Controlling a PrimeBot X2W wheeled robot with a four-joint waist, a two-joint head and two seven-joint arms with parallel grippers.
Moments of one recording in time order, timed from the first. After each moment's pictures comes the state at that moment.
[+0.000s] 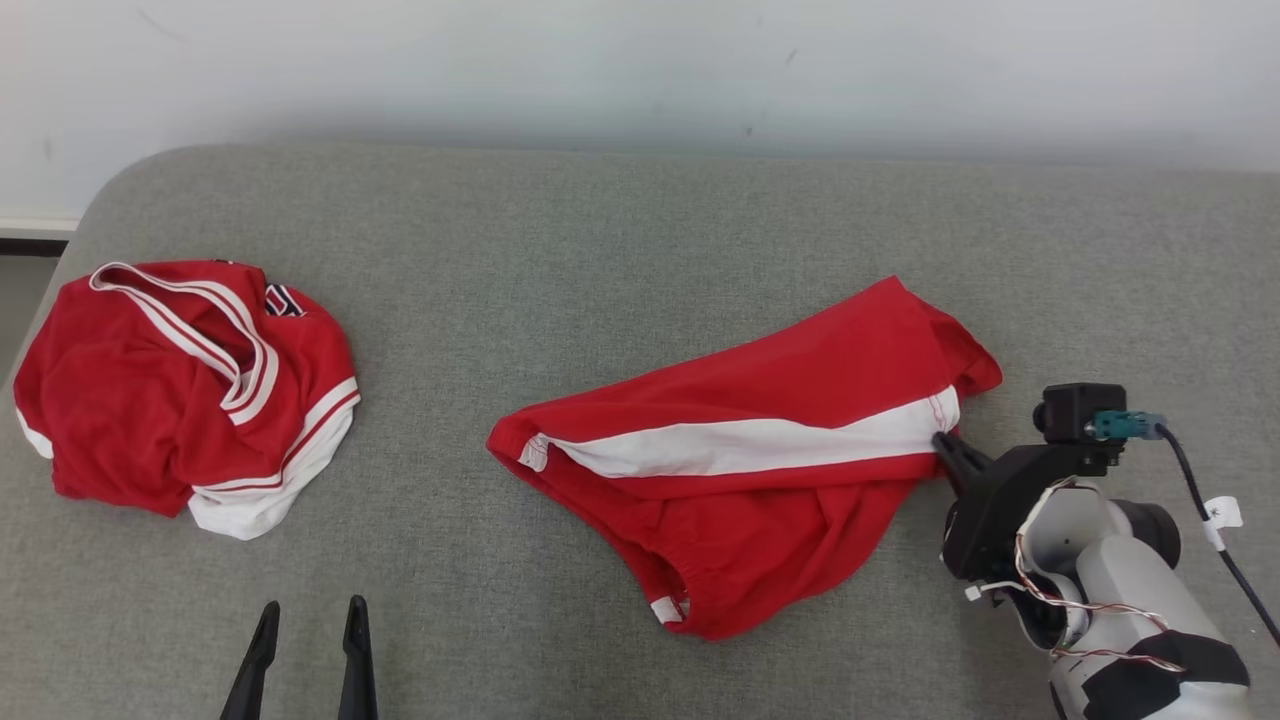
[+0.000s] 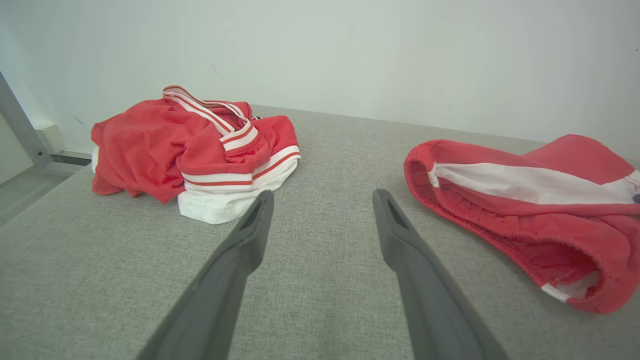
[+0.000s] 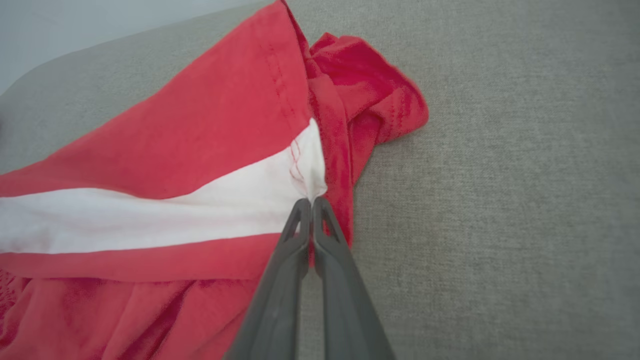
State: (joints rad) left arm 0.12 0.05 0.02 0.03 -0.18 -0.13 -0.26; right arm -0.52 -0.17 0.13 0.69 0.44 0.13 0.26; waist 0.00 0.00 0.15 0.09
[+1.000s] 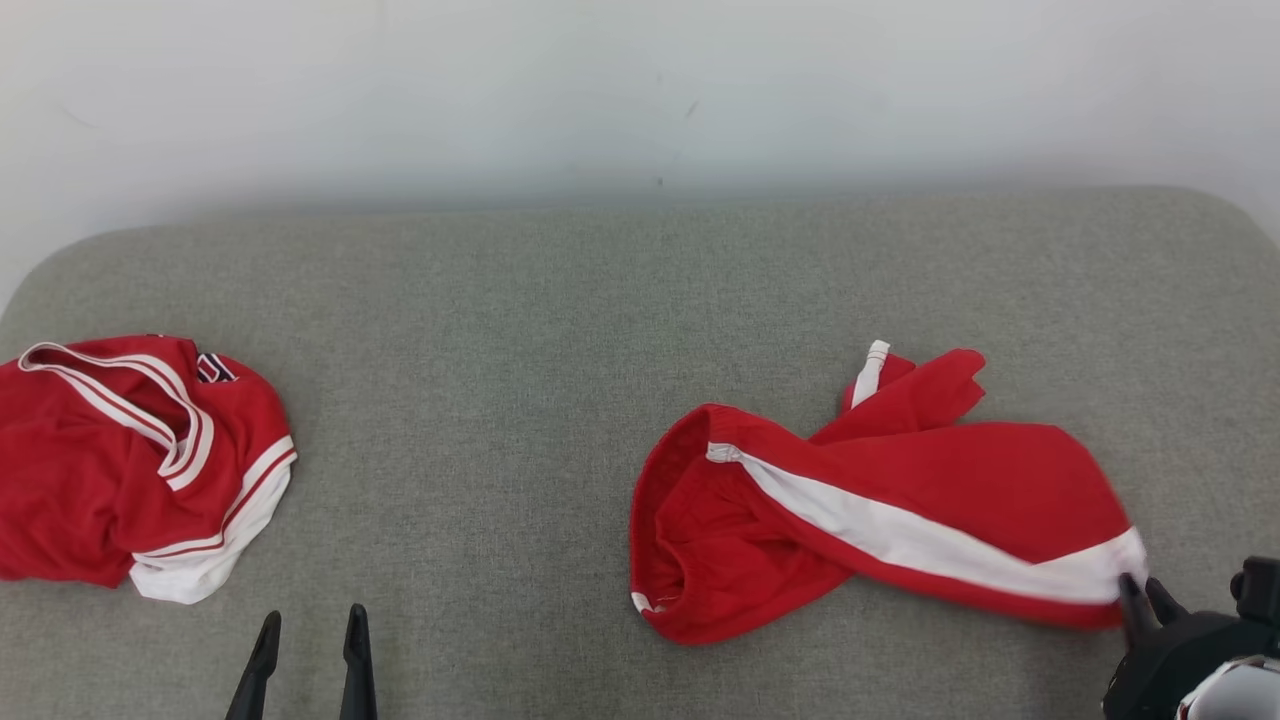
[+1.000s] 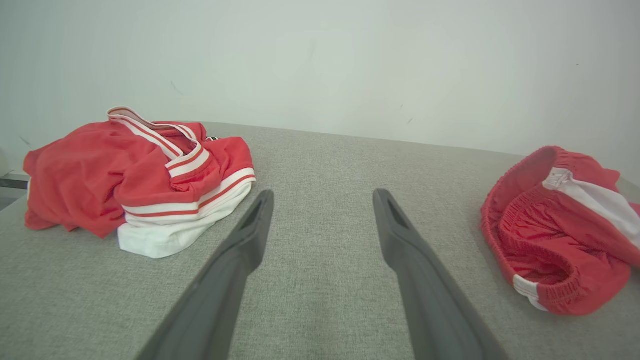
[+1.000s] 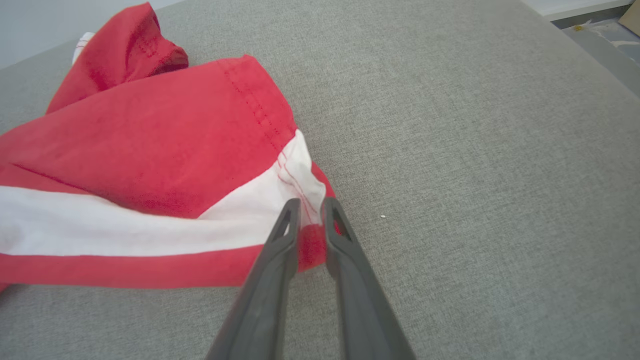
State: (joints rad) left arm 0.12 0.05 0.03 0.05 -0.19 -0.13 -0.26; right arm -0.13 -0.17 -0.24 0.37 0.29 0.13 0.27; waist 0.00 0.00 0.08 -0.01
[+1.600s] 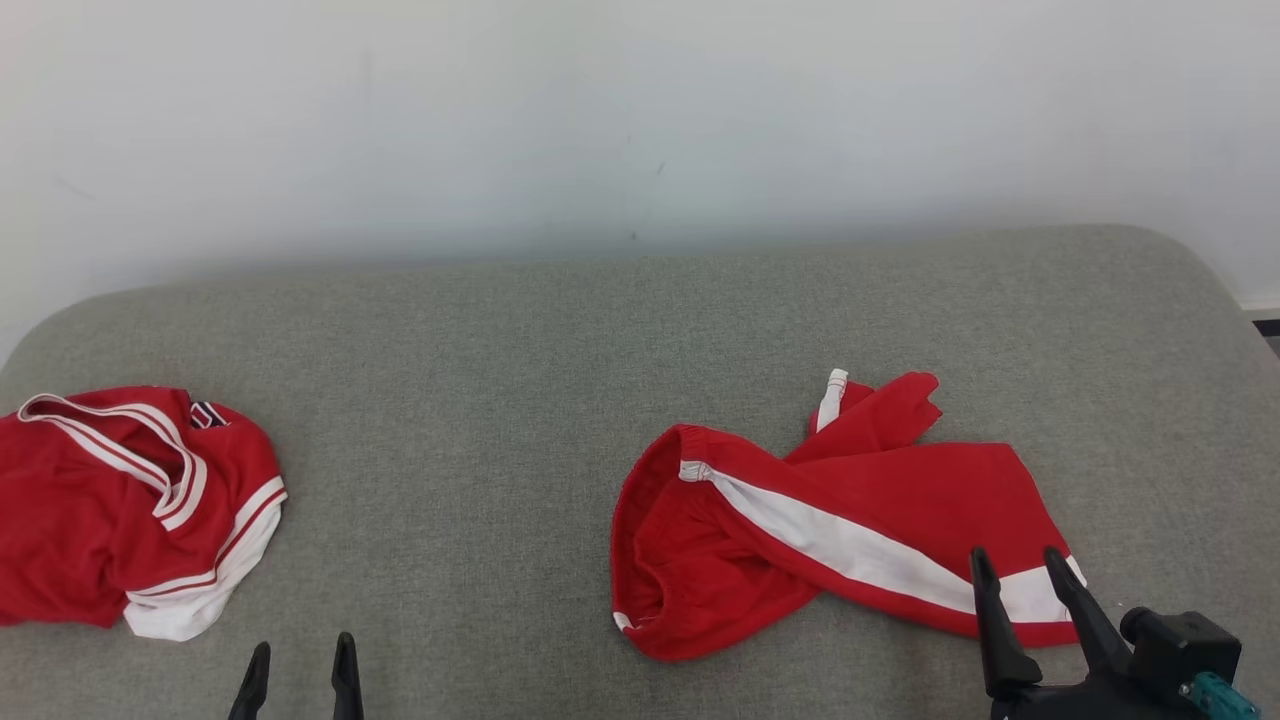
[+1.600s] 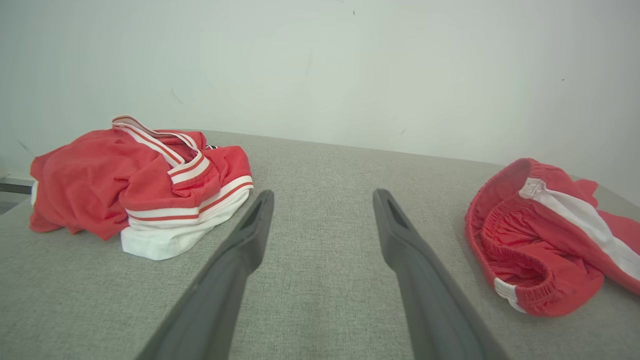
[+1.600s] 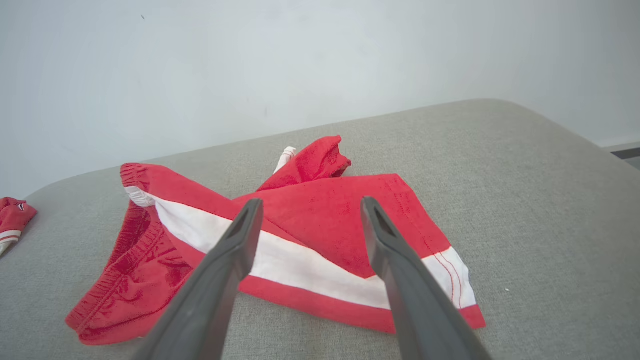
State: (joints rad) left arm 0.16 0.05 0.04 0.06 -0.22 -0.12 -0.26; right arm 0.05 -0.07 -0.02 0.08 0.25 0.13 -0.01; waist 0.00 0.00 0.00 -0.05
